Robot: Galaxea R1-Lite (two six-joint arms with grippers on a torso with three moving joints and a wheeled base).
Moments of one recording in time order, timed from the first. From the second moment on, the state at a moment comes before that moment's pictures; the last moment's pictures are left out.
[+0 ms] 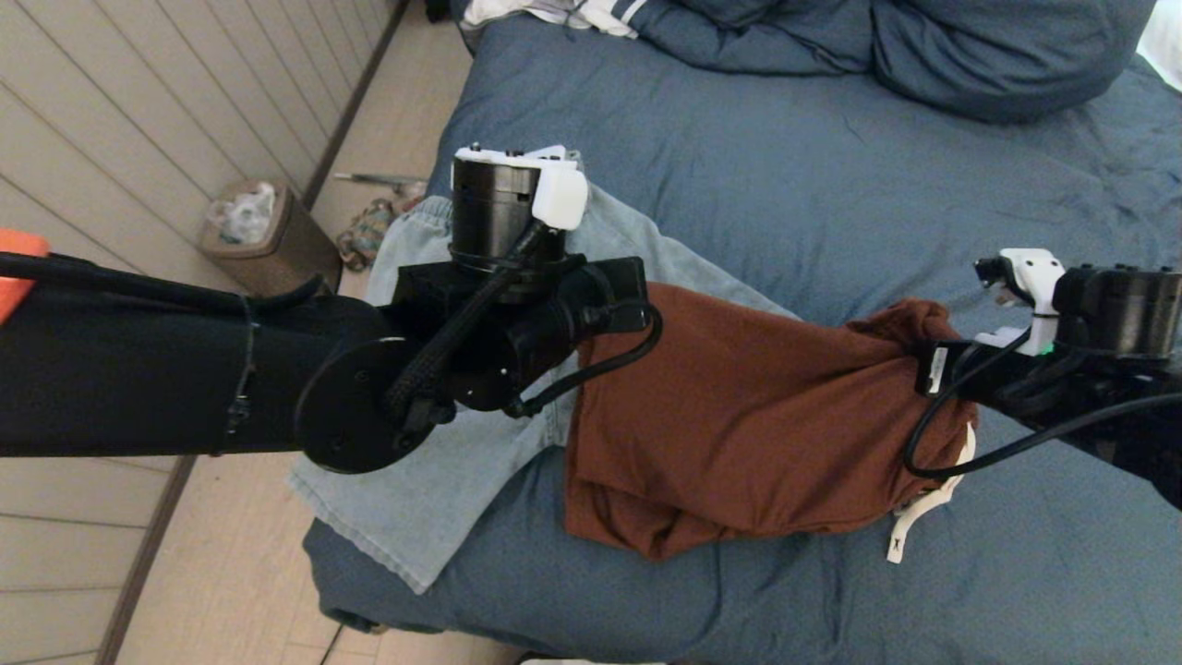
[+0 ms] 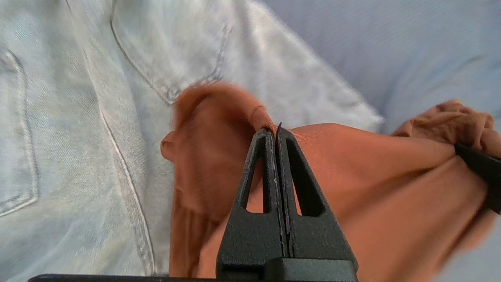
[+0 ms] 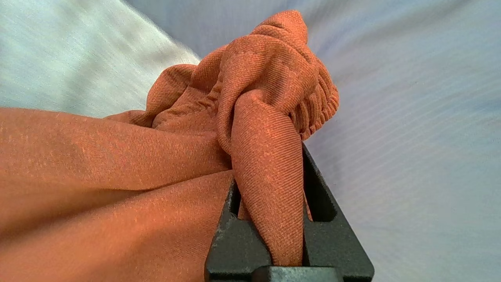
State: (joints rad) left arm -0.87 1.87 -1.36 -0.40 0.36 -0.32; right arm 0.02 1.61 -0.76 -0.61 -0.08 0.02
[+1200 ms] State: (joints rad) left arm -1.03 1.32 -1.24 -0.19 0.42 -0.22; right arm 0.31 0.91 -0.87 0.01 0.00 0.01
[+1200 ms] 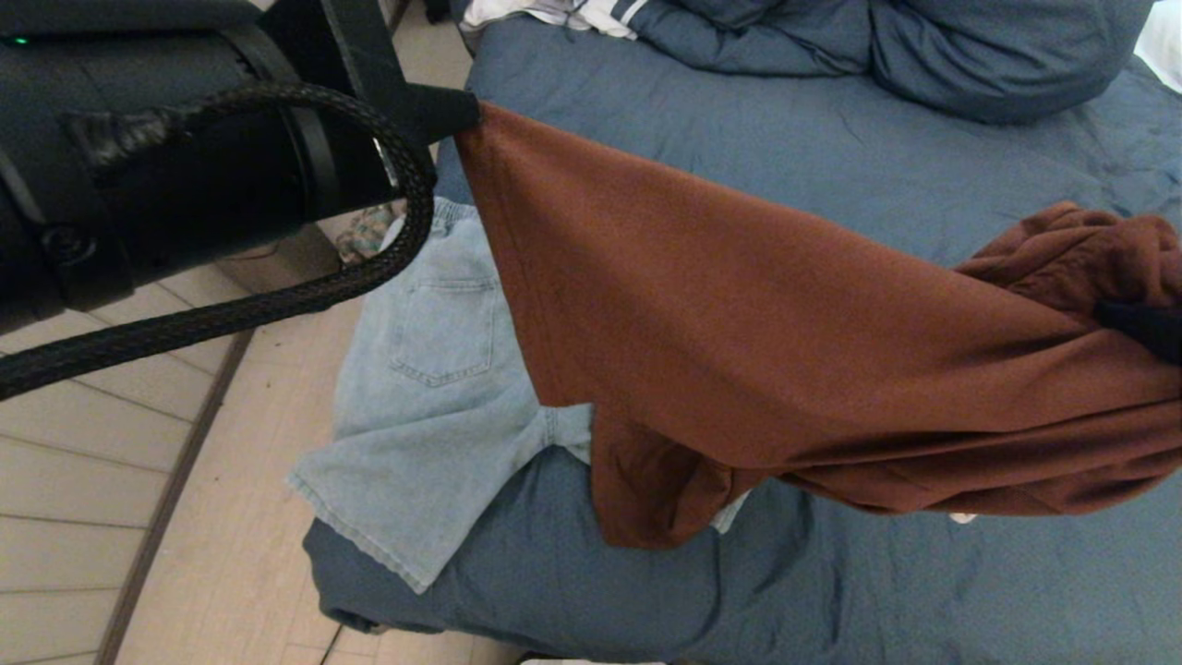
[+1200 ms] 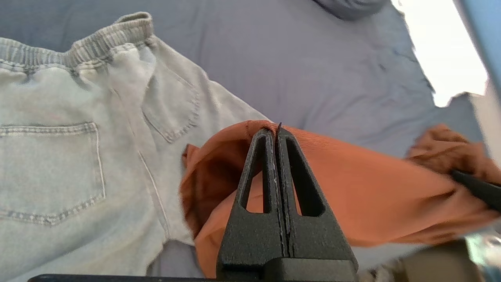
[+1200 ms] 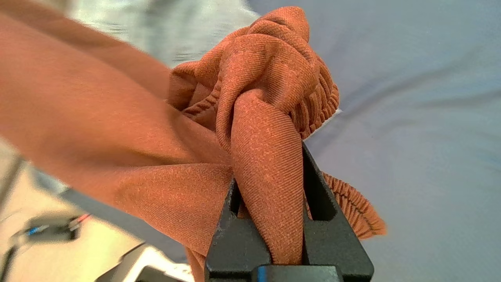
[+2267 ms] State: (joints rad) left arm -1.09 1.21 -1.51 0.05 0.41 -0.20; right arm 0.71 1.02 -1.07 0.11 0.01 0.07
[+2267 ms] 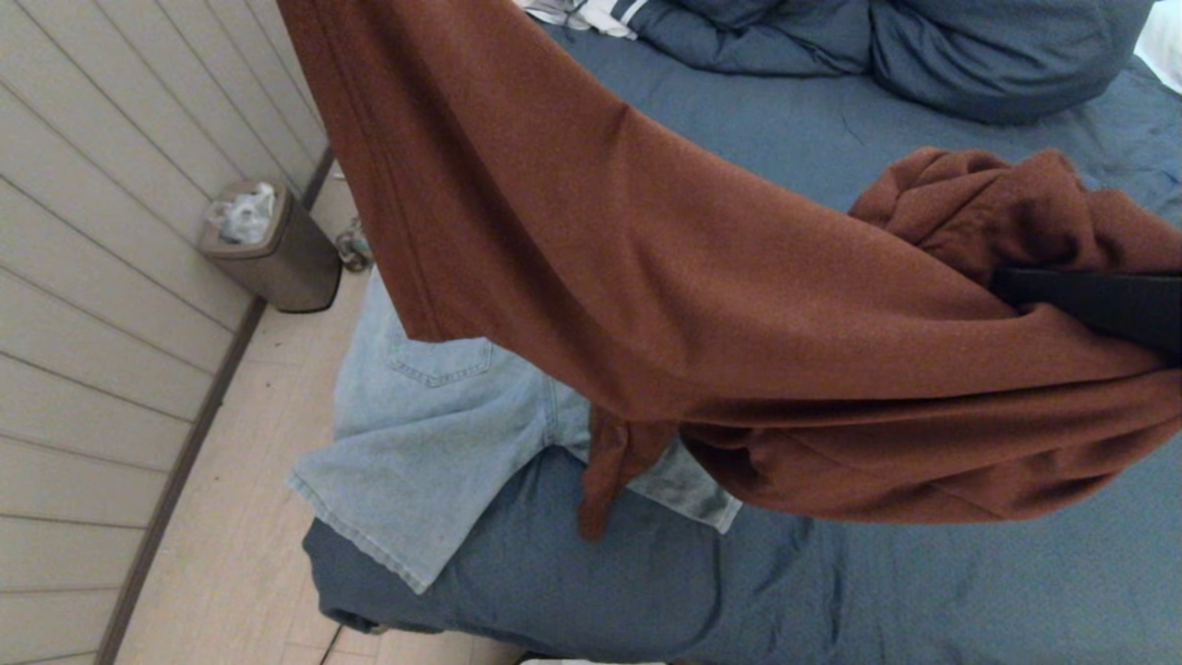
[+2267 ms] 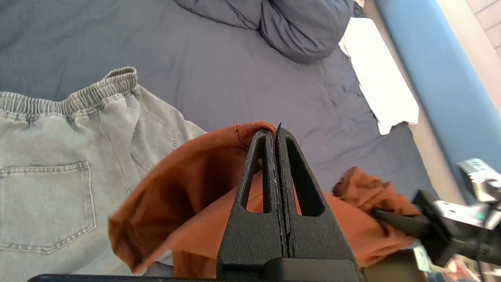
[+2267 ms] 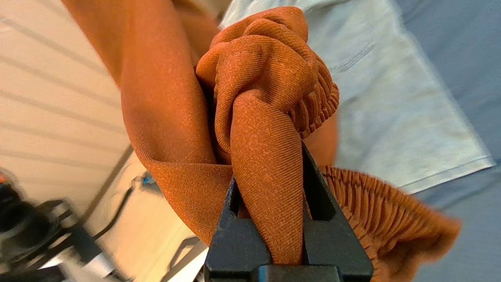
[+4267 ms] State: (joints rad) left arm -1.13 1.45 -1.80 0.29 0.41 -0.32; right arm 0.38 1.26 -1.63 0.51 0.01 0.24
